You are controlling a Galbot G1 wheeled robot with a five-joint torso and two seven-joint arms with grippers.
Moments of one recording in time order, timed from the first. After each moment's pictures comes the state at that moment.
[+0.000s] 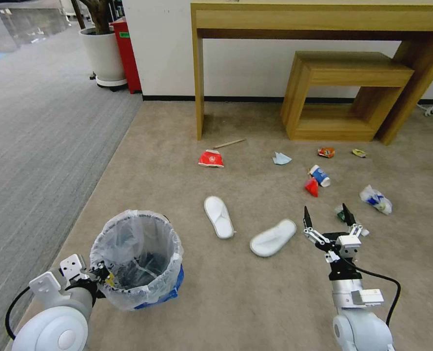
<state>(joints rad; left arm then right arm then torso) 1.57 -1.43 -0.76 -2.33 -0.89 0.74 -0.65 -1.50 1.41 0.66 1.92 0.13 0.44 -0.09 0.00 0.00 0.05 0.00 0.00</state>
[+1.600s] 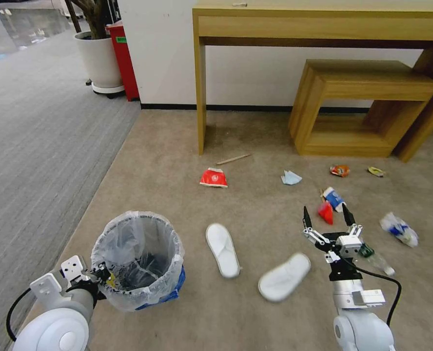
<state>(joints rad) 1.59 -1.44 -0.75 -2.33 -0.87 0.74 -0.65 -1.52 1.40 0.65 1.93 0.16 0.40 -0.09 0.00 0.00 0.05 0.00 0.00</state>
